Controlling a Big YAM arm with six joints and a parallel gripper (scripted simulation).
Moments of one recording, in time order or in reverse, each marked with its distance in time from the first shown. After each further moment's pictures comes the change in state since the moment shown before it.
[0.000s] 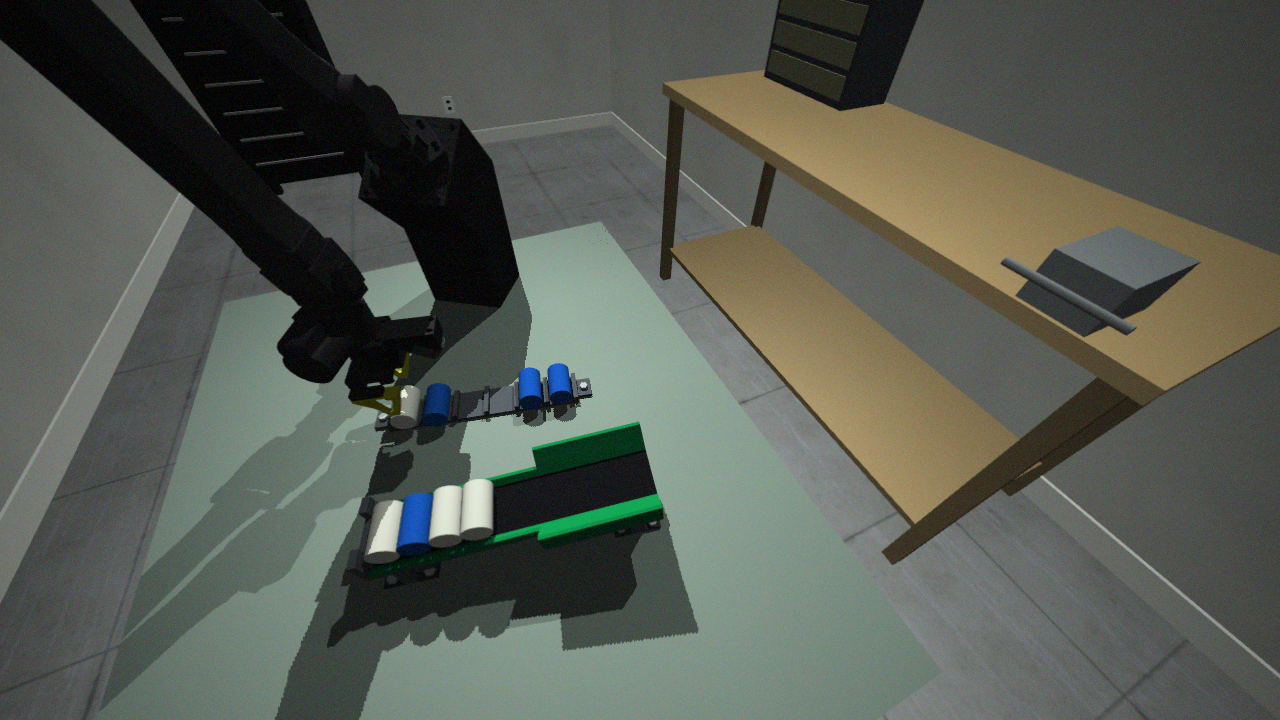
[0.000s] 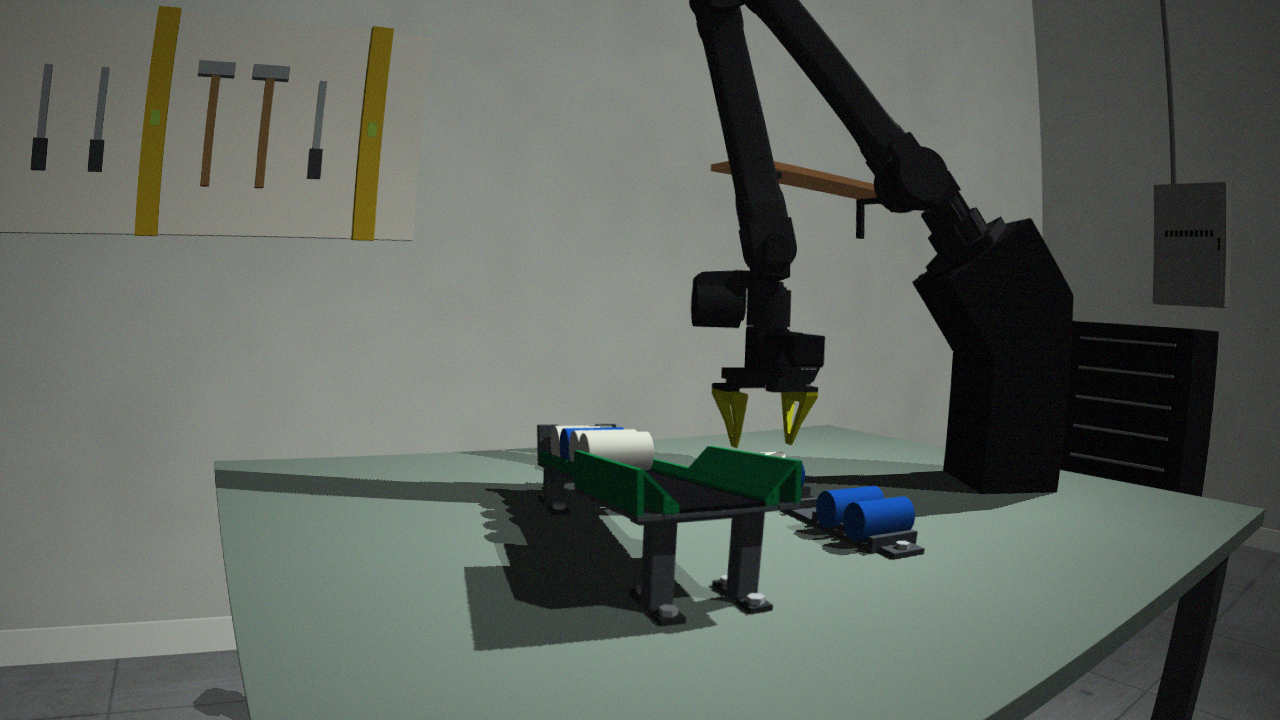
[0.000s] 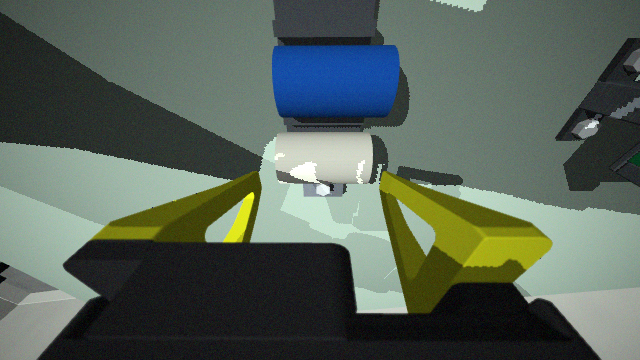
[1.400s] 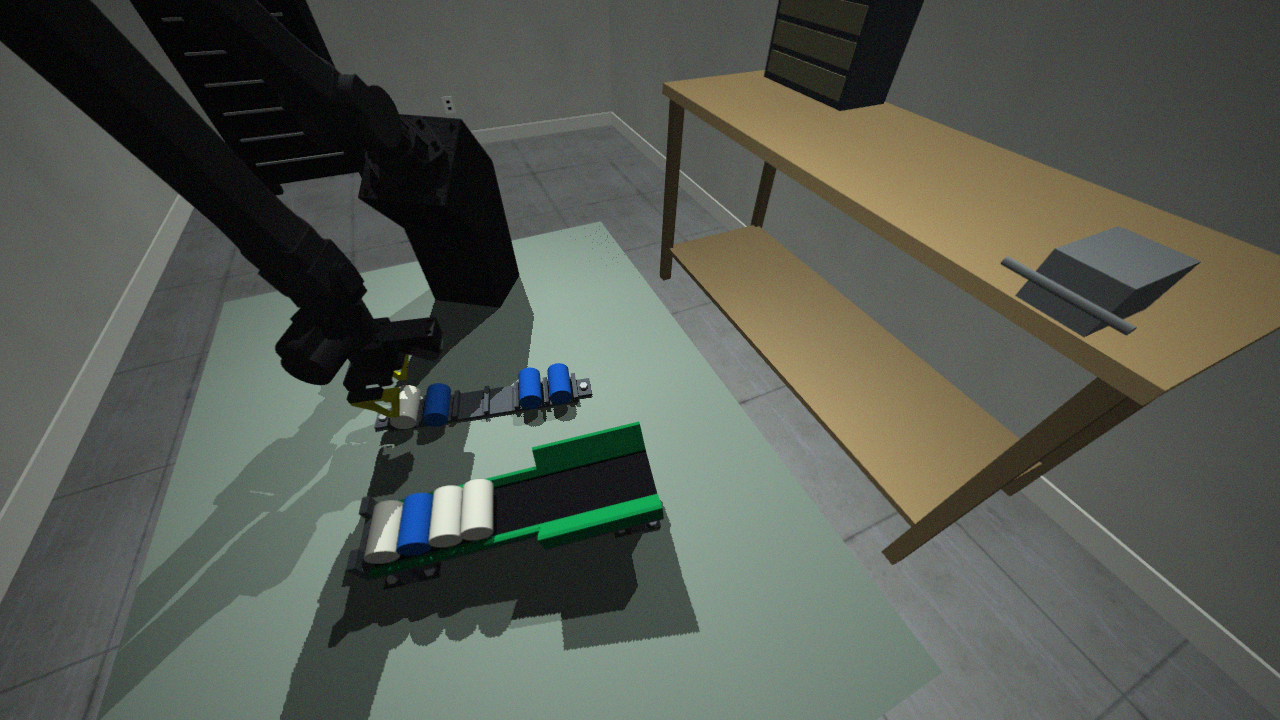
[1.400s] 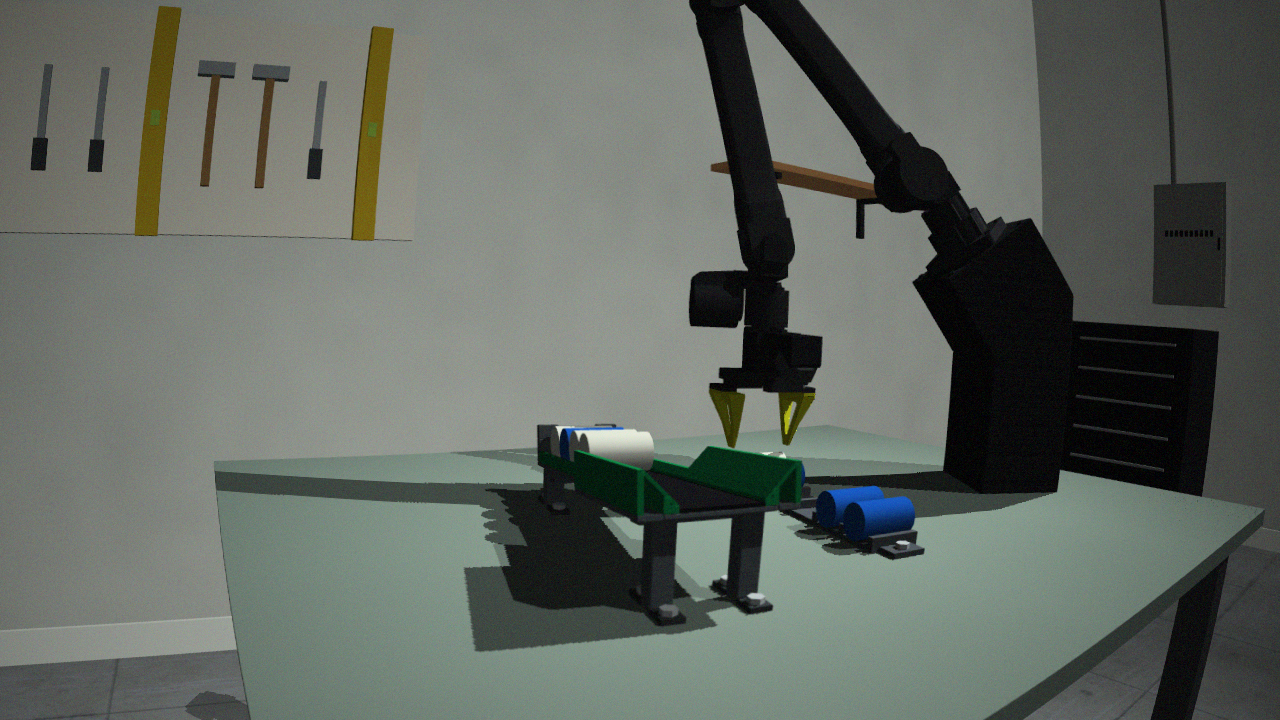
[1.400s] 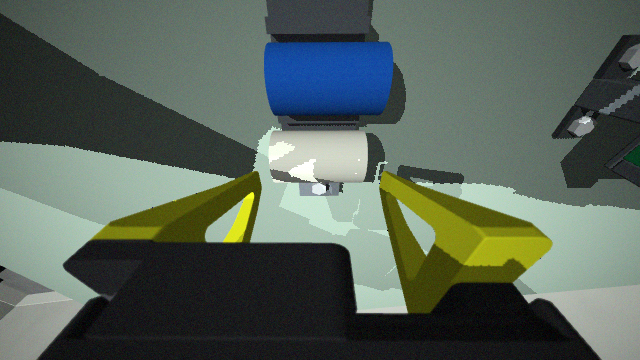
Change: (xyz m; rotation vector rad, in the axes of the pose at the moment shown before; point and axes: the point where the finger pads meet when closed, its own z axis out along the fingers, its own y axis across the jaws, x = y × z) arm 0.001 -0.004 0.001 0.006 0.002 0.000
